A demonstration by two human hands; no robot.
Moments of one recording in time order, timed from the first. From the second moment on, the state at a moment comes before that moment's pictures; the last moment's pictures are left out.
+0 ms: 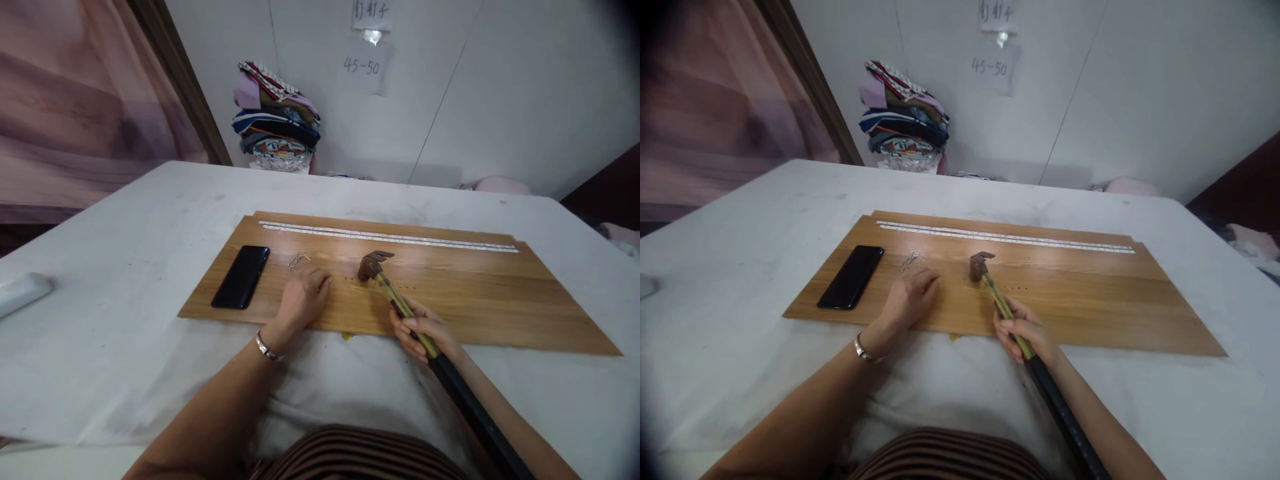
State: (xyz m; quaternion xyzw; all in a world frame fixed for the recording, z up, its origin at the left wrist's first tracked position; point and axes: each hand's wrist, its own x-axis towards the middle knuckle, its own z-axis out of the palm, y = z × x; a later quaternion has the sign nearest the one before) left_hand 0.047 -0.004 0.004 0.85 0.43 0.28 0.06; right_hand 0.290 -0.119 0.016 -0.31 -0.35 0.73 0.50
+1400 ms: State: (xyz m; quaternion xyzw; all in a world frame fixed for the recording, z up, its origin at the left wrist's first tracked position) left_hand 0.070 -0.025 -0.001 0.90 0.36 0.18 0.16; right_hand 0.287 -0.121 0.014 -0.33 -0.37 0.71 0.50
